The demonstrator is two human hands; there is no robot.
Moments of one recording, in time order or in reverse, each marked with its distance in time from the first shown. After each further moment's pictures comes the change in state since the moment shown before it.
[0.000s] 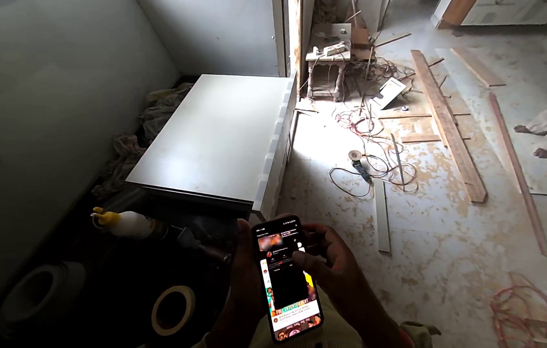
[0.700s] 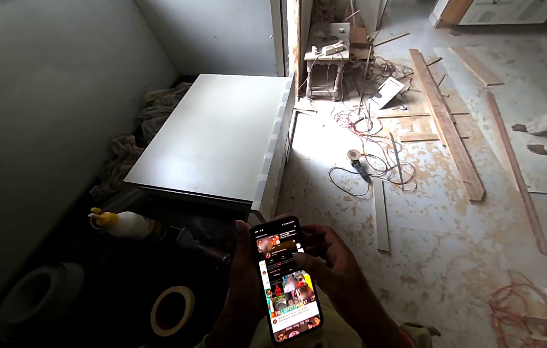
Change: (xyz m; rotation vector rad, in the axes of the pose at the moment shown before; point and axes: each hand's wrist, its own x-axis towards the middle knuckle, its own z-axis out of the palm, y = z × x) left_hand -0.003 0.000 0.001 0.036 0.065 0.010; right_hand -0.002 0.004 -0.002 0.006 -0.004 -0.014
